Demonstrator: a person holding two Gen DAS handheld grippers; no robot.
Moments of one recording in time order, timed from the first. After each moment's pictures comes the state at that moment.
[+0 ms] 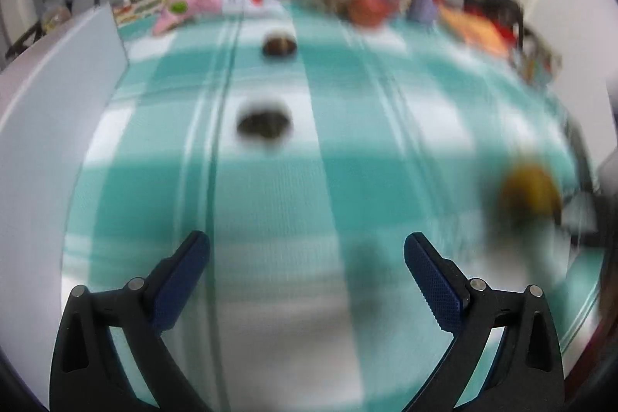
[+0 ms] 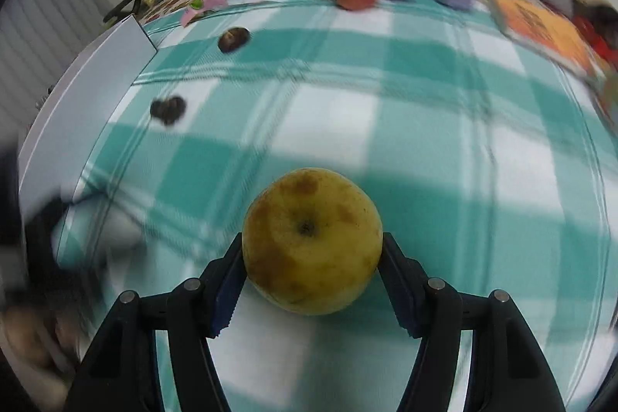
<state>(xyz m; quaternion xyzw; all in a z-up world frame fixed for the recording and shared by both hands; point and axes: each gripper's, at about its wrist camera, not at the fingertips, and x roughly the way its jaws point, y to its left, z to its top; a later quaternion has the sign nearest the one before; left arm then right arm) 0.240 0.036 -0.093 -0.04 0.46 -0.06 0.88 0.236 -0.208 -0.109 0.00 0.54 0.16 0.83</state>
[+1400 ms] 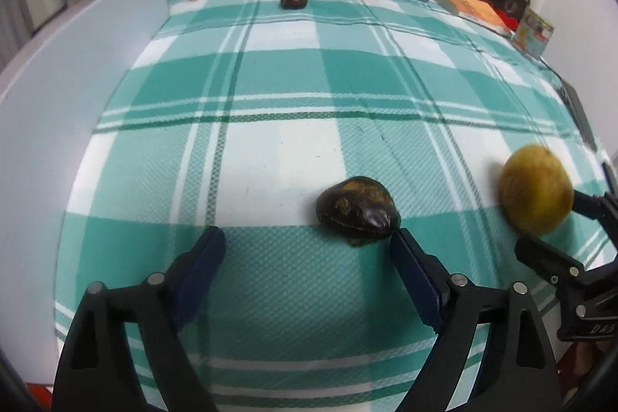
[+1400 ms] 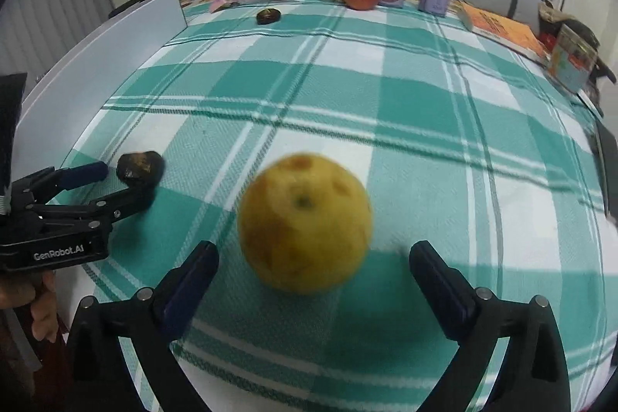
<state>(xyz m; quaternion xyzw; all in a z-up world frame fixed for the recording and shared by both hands) 0.110 0.023 -0.124 0.00 0.47 -0.02 0.88 0.103 -0.174 -0.126 -0.05 0.48 0.12 0.87</state>
